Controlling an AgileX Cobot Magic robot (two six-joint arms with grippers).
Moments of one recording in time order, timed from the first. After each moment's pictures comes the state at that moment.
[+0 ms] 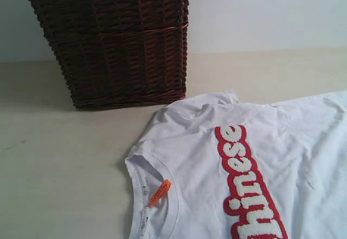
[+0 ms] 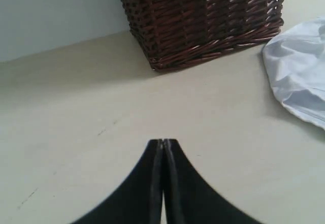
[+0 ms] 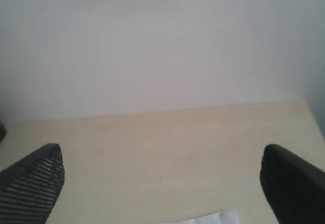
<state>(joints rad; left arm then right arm) 0.02 0.03 0.00 -0.56 0.42 0.73 -0.71 1.72 -1.38 1.29 0.85 -1.37</state>
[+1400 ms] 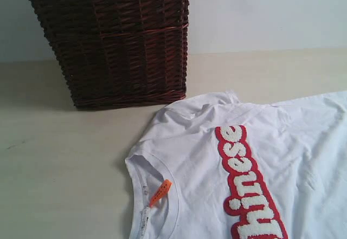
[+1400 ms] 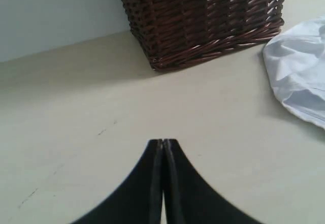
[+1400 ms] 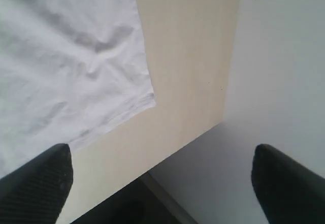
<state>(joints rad) 0.02 0.03 0.00 -0.56 0.42 0.73 -0.13 1.45 -1.14 -0.21 0.68 -1.49</state>
